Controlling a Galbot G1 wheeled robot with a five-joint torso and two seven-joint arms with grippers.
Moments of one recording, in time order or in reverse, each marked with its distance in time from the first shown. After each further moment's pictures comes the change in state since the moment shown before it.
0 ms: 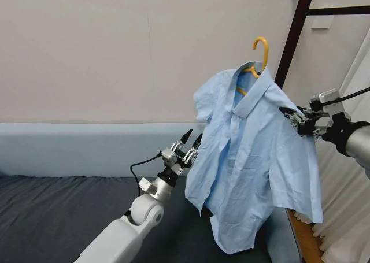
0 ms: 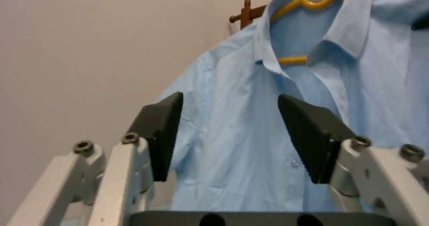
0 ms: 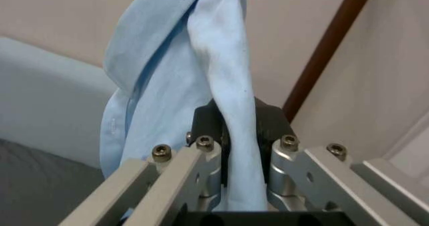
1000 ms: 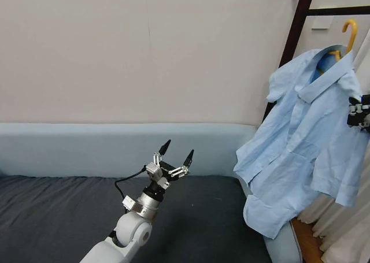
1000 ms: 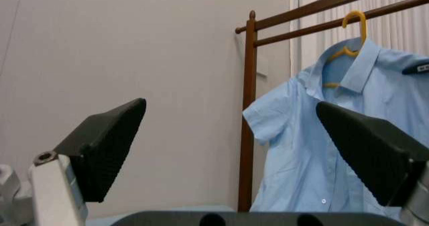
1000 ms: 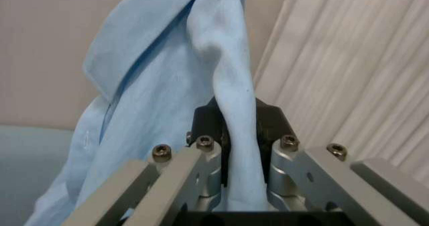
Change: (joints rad) left arm 0.120 0.034 -0.087 -0.109 0.016 -0.005 0.007; right arm -0.076 0.022 0.022 -0.238 -0.260 0.096 0.240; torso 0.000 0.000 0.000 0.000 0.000
